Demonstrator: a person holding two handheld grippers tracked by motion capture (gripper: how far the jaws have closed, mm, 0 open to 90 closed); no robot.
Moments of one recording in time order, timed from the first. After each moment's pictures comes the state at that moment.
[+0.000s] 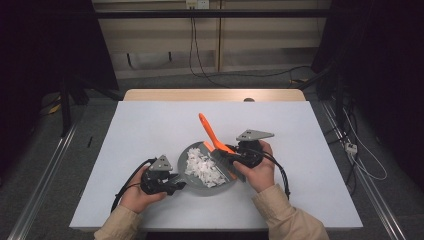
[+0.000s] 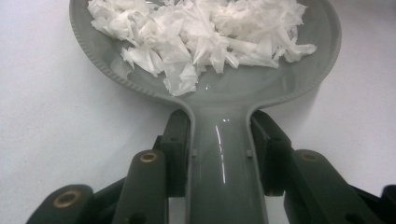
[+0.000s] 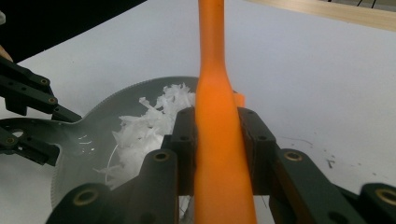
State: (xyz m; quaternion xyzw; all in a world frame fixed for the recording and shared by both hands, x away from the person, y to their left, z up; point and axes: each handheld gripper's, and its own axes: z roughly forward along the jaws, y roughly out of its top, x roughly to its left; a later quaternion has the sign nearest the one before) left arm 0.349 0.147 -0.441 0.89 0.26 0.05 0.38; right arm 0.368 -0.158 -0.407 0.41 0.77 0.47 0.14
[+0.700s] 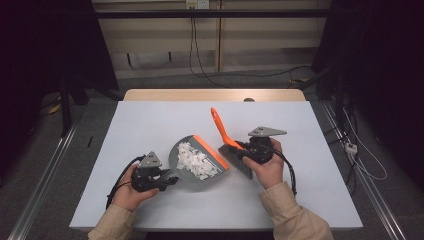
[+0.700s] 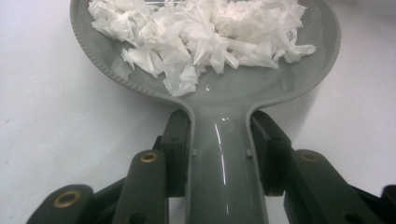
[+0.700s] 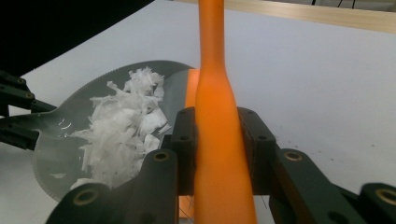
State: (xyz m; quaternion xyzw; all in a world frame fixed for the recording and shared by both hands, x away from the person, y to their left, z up) left arm 0.353 0.171 -0.436 0.87 0.29 0.07 0.39; right arm 0.373 -0.186 -0.406 0.44 0.74 0.48 0.14
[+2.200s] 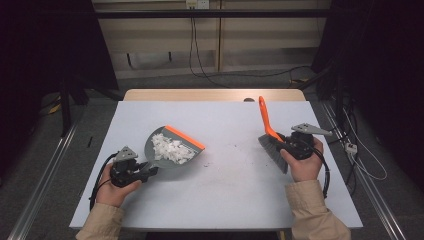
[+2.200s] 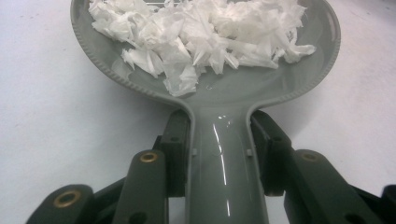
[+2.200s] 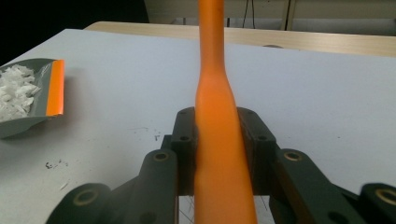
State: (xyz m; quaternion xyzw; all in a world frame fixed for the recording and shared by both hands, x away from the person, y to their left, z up) left arm 0.363 0.222 -0.430 0.81 0.40 0.11 0.41; right arm 0.362 -0.281 -0.397 0.53 0.68 0.46 0.23
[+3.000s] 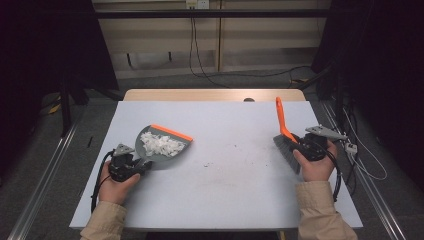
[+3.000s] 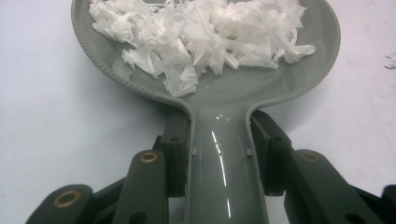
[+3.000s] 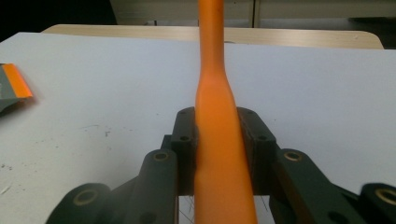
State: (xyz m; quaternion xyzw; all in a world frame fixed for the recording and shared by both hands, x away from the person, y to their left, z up) left arm 0.380 0.230 -0.442 0.78 0.48 0.15 0.37; right arm 0.358 -0.315 -0.407 0.56 0.65 0.43 0.26
